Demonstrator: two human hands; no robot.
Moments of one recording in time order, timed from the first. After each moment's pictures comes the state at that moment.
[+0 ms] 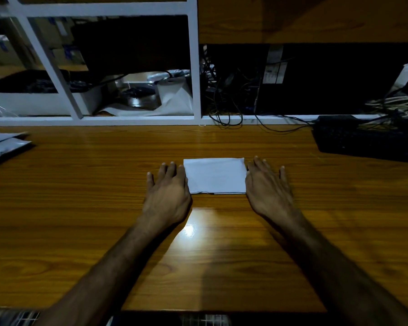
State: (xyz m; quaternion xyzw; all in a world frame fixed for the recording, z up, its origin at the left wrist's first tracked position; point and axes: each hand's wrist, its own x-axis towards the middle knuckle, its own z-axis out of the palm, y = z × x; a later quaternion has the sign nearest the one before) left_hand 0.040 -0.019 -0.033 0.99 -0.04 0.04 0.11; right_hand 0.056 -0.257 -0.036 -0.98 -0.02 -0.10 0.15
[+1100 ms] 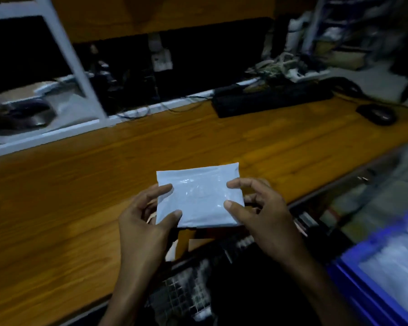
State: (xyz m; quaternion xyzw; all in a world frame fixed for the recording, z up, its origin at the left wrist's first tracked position) left_hand -0.109 -0.112 -0.019 0.72 -0.10 0.00 0.68; right_hand -0.175 -0.318 -0.029 -0.76 0.10 -0.23 0.60
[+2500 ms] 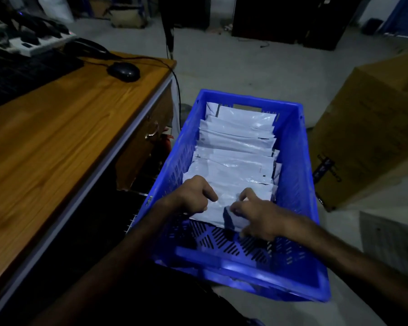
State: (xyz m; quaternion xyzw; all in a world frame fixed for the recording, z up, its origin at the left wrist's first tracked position) left_hand -0.258 -0.520 -0.116 0.66 -0.61 -0.43 0.09; right_hand -0.476 -0.532 -0.103 -0.84 0.43 0.21 0.25
